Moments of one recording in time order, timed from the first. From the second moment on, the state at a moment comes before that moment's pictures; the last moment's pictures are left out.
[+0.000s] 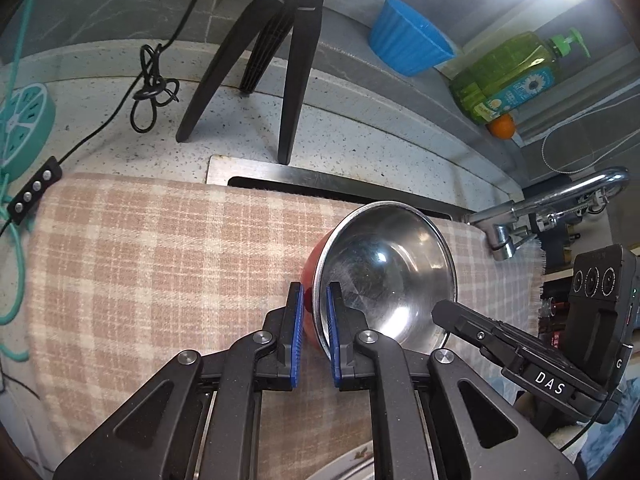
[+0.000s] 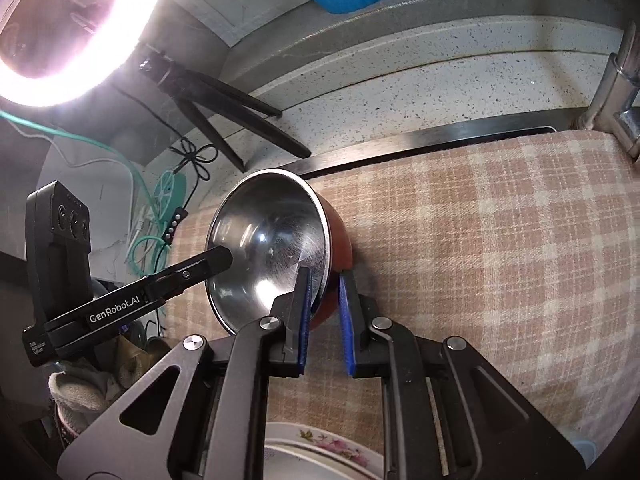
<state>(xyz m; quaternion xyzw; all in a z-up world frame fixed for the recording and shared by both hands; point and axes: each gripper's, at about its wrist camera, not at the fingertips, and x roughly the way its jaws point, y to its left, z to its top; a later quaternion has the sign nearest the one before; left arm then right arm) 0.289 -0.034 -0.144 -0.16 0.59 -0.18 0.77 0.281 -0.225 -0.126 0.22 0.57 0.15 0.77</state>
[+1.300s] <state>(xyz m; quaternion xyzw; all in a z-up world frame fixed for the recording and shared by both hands) 0.122 0.090 -0.098 -0.22 0.52 -0.09 0.82 0.171 -0.091 -0.083 0.11 0.58 0.29 0.75</state>
